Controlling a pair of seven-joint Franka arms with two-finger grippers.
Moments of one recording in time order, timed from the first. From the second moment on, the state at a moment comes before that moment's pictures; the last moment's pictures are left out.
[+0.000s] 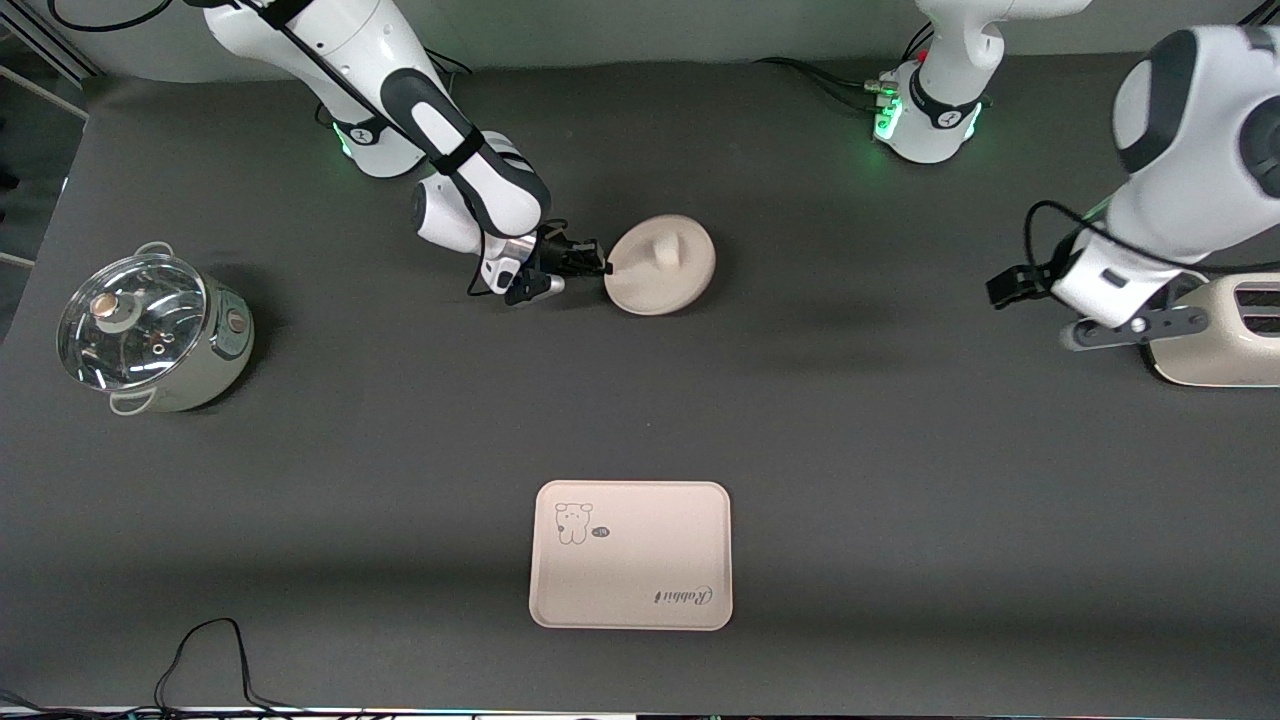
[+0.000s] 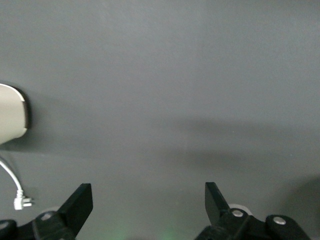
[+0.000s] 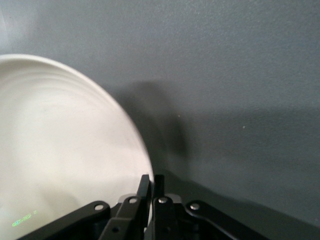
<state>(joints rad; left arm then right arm) -0.05 -0.08 -0.04 -1.95 0.04 1.75 -0.20 0.33 0.41 0.50 -2.39 1.78 2.75 -0.89</state>
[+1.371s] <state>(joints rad) -0.05 -0.04 0.03 -1.74 0.05 1.55 -0.11 0.22 0.42 0.35 -2.00 0.99 2.48 -0.08</state>
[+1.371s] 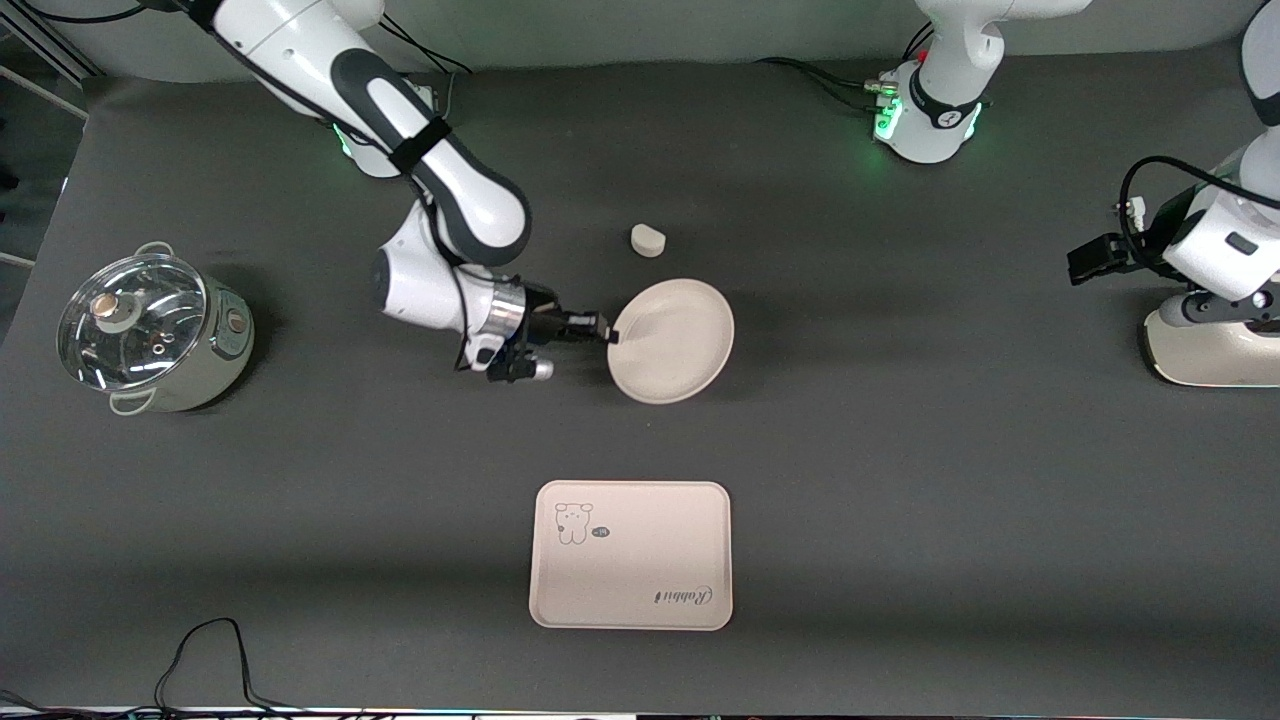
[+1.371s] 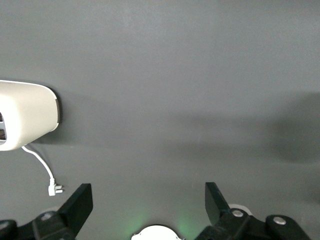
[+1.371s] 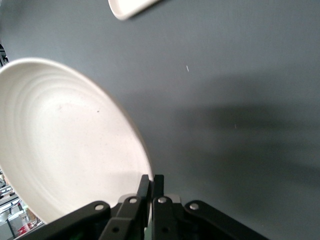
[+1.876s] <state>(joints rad) -0.05 -0.02 0.03 -1.74 0.05 1.54 -0.10 0.22 0.69 0.29 -1.43 0.43 2.23 0.34</state>
